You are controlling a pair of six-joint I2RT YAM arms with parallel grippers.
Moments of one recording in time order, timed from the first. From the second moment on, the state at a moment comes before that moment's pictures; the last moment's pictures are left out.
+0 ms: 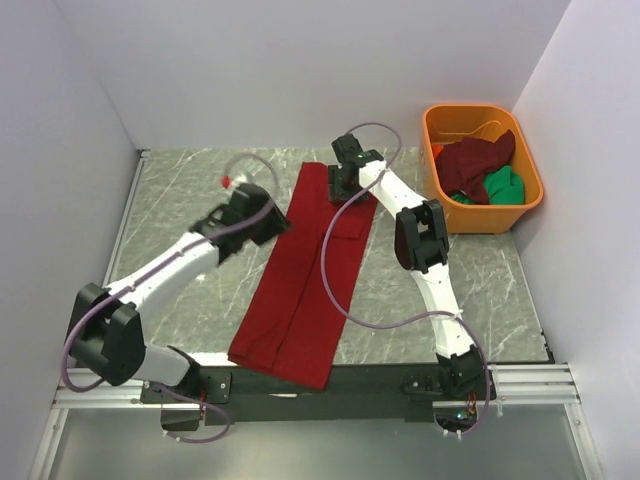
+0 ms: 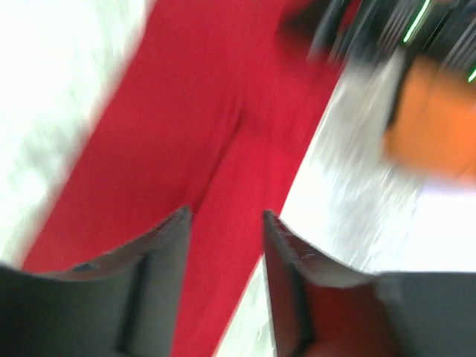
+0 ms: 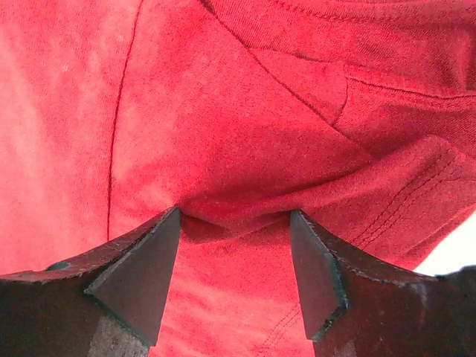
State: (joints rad) left arm -0.58 1.40 1.03 -0.35 -0.08 -0.98; right arm 0.42 2.53 2.28 -0.84 0.09 0.32
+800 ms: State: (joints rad) left arm -0.25 2.35 1.89 -0.21 0.28 -0.40; right arm 0.44 2.06 1.85 -0.54 0.02 0.45
